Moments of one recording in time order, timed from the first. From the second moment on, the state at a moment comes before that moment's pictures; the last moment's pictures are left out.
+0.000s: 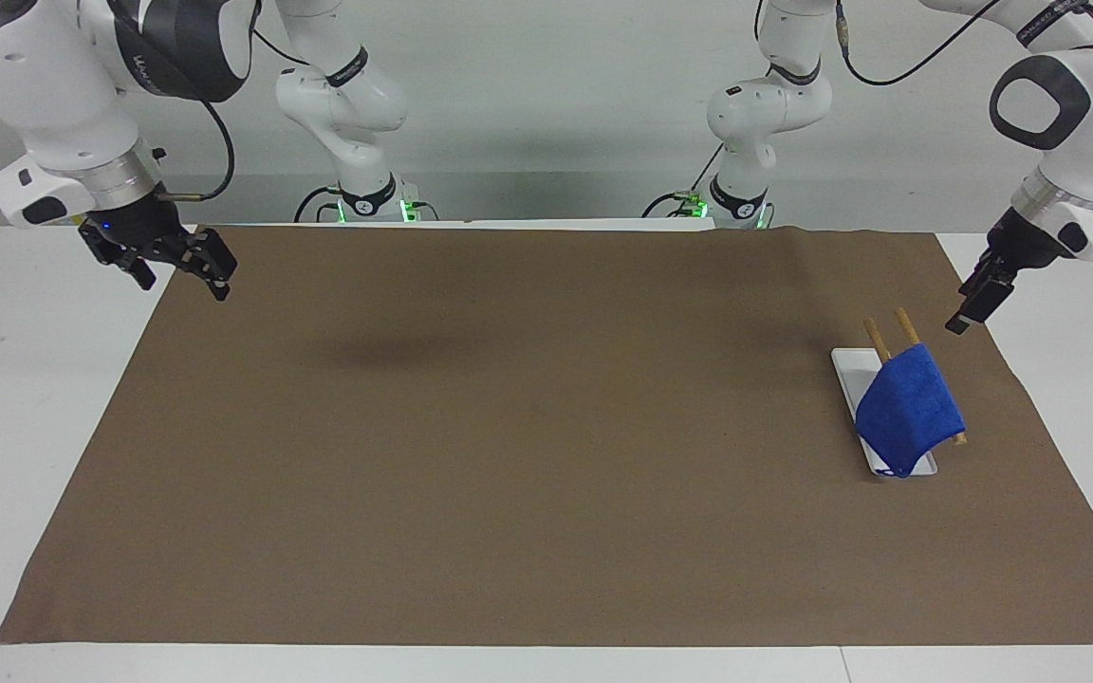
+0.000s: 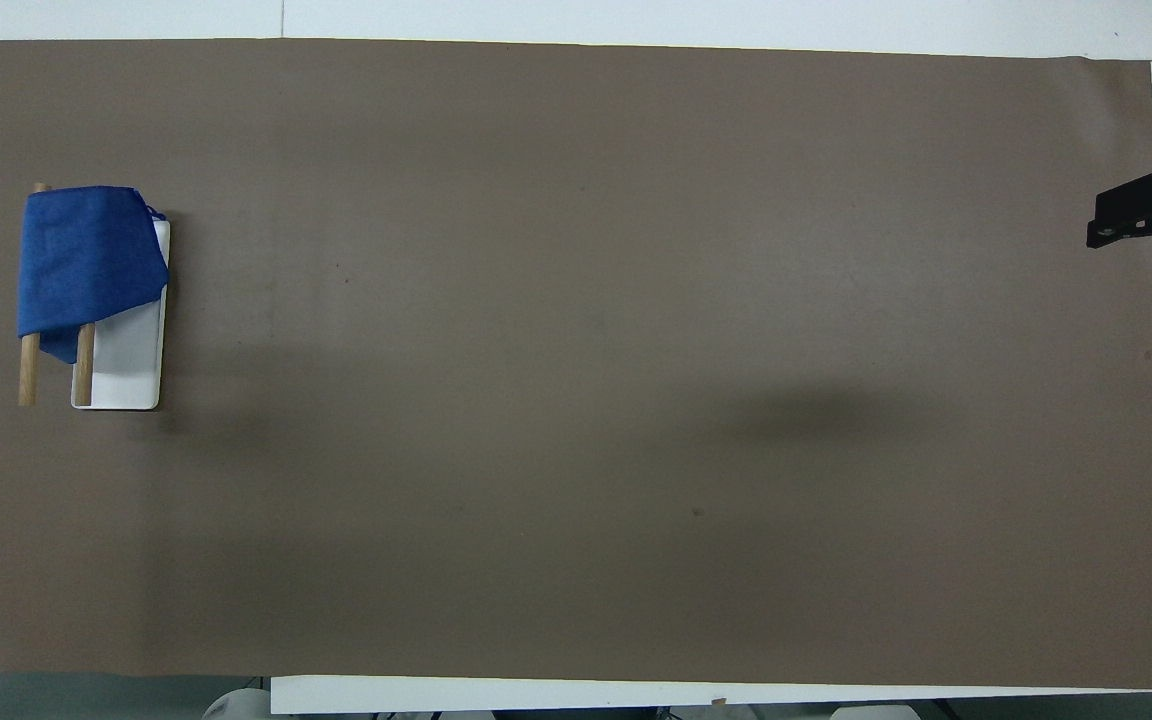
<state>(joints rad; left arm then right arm) 0.12 -0.05 -0.03 -1.83 -0.10 1.82 -0.51 -0.19 0.05 0.10 -1.56 -0.06 1.61 0.08</state>
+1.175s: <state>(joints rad) 0.05 0.02 -0.19 -1.67 0.01 1.63 -0.09 -0.19 0.05 0.10 -1.56 -0.06 1.61 0.08</state>
